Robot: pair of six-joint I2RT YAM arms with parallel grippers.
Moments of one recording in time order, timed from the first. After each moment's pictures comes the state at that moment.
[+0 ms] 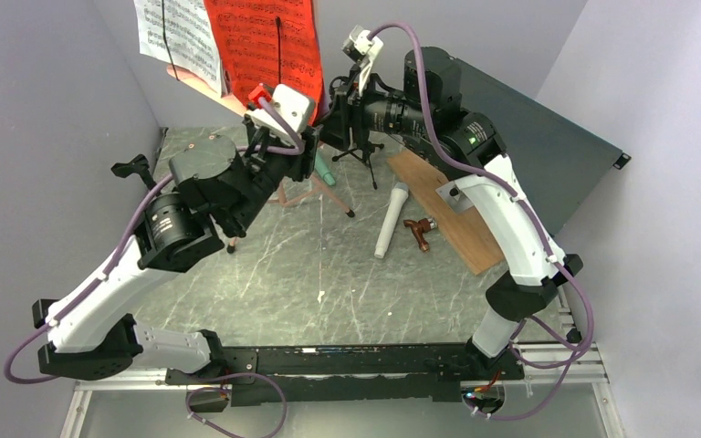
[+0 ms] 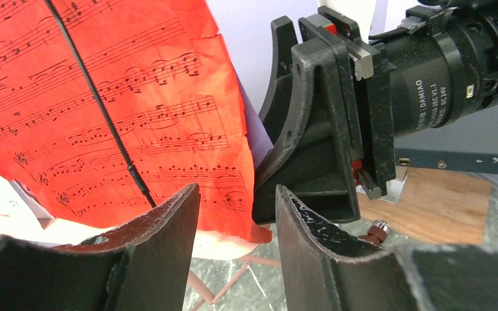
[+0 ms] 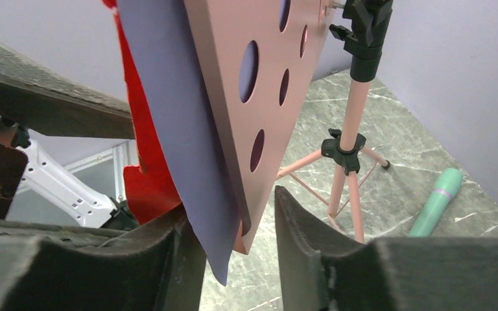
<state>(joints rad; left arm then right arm) -1.09 1.24 1.82 -0.45 -0.61 0.23 0.70 1.70 2.28 -0.69 -0.54 0.10</state>
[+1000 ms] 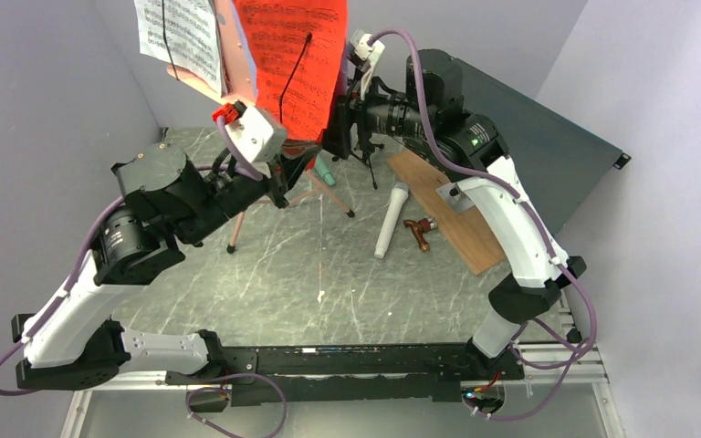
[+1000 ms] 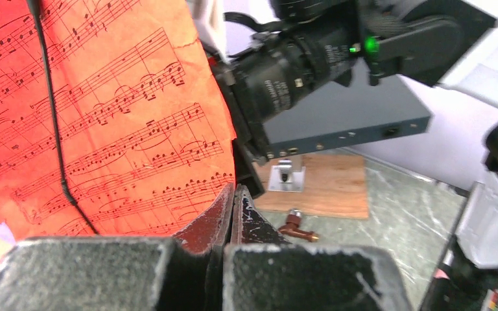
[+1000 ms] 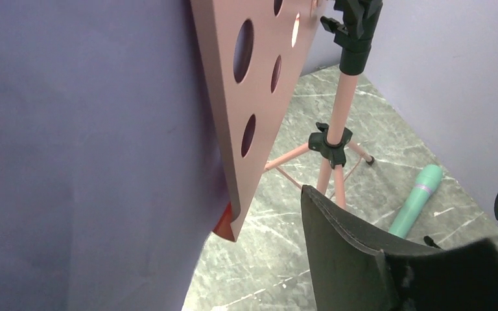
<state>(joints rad) -1.09 1.16 1.85 -0.55 -0.27 0.18 0.70 1.69 2.26 -0.69 -0.53 0.04</state>
